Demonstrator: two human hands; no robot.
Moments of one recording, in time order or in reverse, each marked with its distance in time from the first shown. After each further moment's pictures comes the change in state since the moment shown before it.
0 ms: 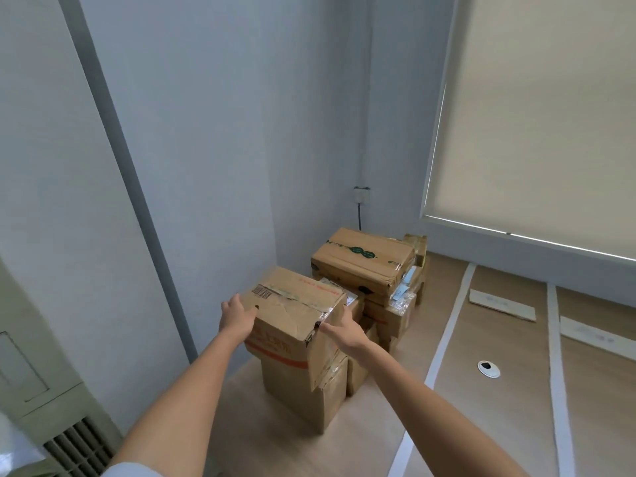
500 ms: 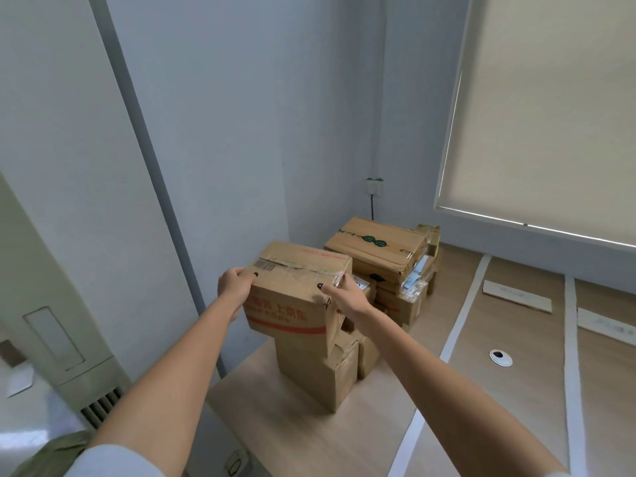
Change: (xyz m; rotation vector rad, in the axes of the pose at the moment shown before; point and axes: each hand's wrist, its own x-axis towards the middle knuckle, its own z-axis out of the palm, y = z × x) left_hand -0.010 0.014 -0.046 -0.336 0.083 -0.031; right_hand -0.011 -0.038 0.005 0.228 0.017 -0.133
